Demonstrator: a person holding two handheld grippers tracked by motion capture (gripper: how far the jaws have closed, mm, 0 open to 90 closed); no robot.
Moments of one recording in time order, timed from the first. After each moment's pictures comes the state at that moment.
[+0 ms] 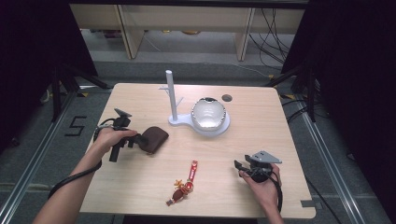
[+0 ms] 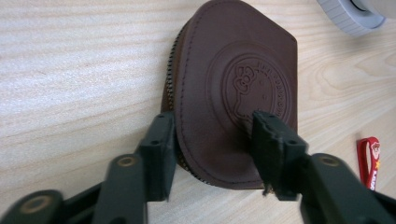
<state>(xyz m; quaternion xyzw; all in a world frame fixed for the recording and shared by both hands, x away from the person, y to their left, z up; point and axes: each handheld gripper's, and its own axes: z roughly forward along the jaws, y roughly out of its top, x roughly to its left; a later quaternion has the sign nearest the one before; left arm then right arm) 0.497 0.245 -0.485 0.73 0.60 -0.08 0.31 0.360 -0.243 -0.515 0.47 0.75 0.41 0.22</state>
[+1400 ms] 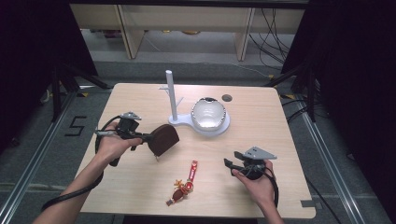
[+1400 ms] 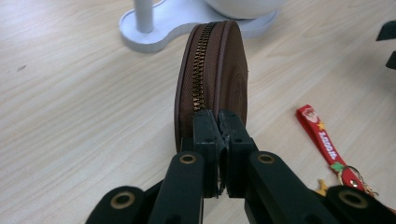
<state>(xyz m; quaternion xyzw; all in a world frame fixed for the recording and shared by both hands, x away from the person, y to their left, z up) 0.434 0.196 -0.419 0.83 0.40 0.07 0.38 0.361 -0.214 -0.489 0.41 0.77 0.46 0.17</state>
